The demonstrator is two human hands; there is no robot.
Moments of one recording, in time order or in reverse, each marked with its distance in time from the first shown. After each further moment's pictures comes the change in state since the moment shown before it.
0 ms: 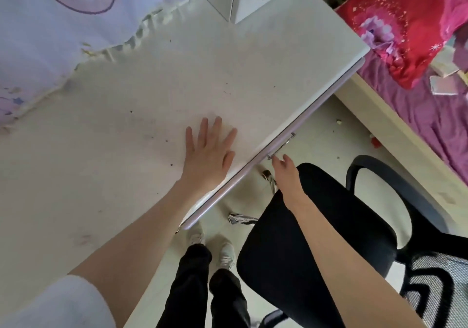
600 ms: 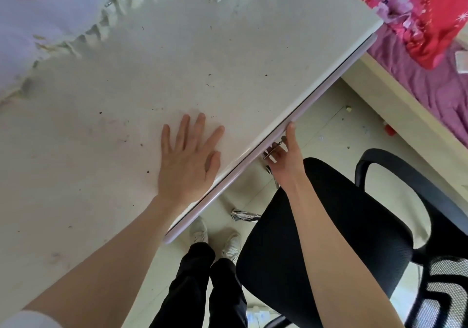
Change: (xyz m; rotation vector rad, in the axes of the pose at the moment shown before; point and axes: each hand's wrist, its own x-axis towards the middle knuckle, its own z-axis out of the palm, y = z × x) left_hand 0.003 0.000 0.011 0.123 0.177 -0.006; right_hand 0.060 -0.008 -0.008 0.838 -0.111 0.120
